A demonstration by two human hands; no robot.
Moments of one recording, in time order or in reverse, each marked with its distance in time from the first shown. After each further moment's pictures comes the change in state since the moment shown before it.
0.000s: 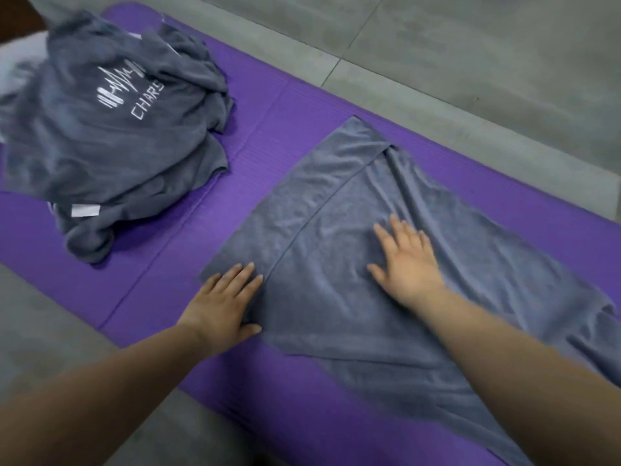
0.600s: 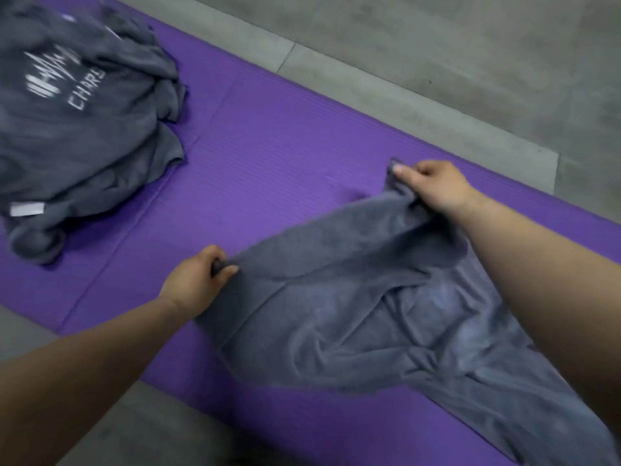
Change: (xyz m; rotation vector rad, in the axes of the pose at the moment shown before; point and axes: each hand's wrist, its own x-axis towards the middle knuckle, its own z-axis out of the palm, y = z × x) left_hand 0.021 0.019 -0.016 -0.773 0.234 -0.297; right_hand 0.015 0.077 -0.083 0.681 0.101 0.253
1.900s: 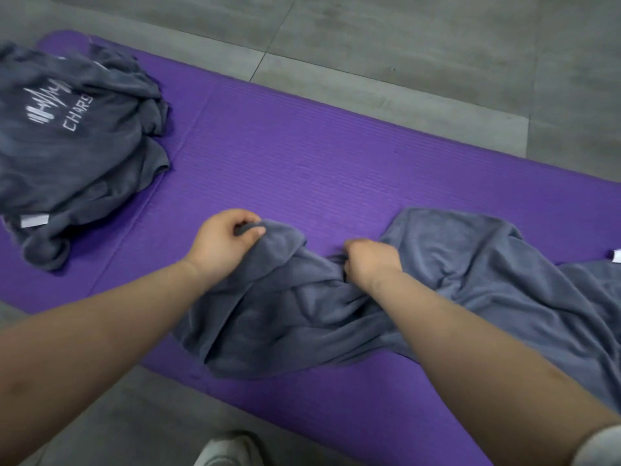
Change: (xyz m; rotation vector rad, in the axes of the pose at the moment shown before) left_hand -0.020 0.093 -0.002 -0.239 0.160 0.195; right_hand -0.099 0.029 0.076 -0.521 -0.231 -0.026
